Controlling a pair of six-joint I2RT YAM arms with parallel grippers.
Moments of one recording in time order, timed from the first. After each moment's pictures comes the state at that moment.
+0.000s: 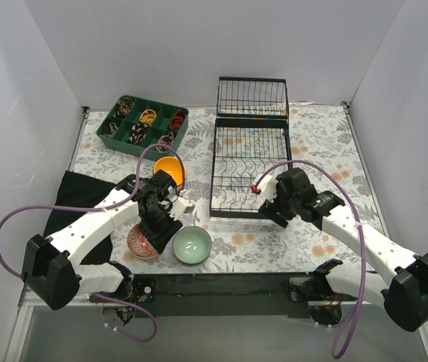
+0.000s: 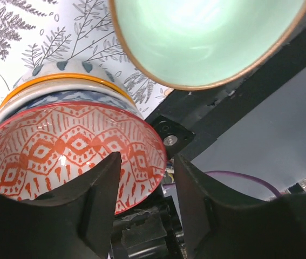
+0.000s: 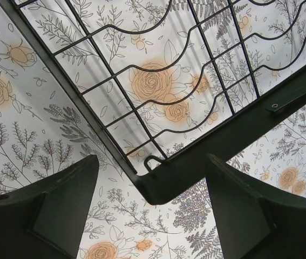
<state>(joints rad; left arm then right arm) -0.63 1.24 0.98 -1.27 0.24 0.22 0.58 1.06 0.72 -0.58 0.01 -0.56</state>
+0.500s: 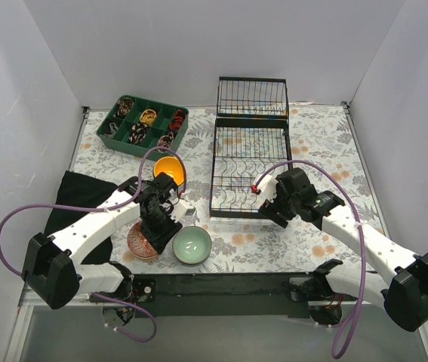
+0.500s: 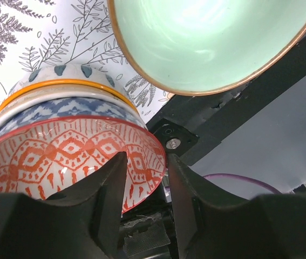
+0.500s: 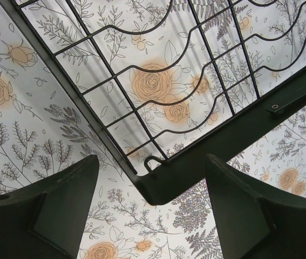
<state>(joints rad) -0.64 1.24 0.95 -1.24 0.23 0.21 0.58 1.06 0.72 -0.58 0.01 -0.56</state>
